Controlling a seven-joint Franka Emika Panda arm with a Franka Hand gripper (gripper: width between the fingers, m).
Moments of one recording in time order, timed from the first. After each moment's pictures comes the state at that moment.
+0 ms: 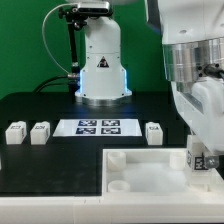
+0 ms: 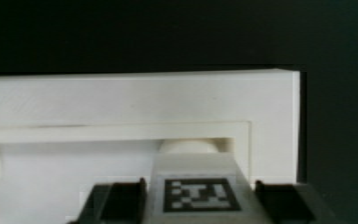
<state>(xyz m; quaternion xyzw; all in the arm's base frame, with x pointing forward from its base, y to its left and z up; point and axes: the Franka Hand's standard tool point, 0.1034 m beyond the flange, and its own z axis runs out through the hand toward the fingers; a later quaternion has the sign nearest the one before) 0.637 0.128 0.070 -0.70 0.71 0.03 0.07</state>
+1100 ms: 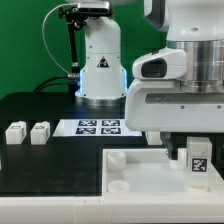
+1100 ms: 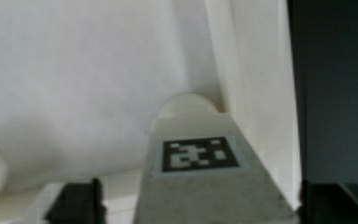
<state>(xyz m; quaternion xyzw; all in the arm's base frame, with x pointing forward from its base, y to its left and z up) 0.636 0.117 0.070 -0.99 0.10 -0.01 0.02</state>
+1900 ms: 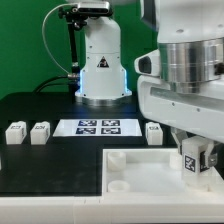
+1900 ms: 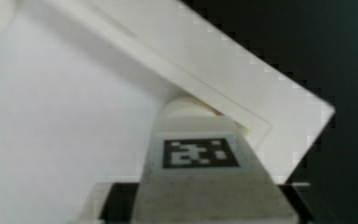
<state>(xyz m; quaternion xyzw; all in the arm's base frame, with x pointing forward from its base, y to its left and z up) 0.638 0.114 0.071 -0.81 0.58 0.03 0.06</state>
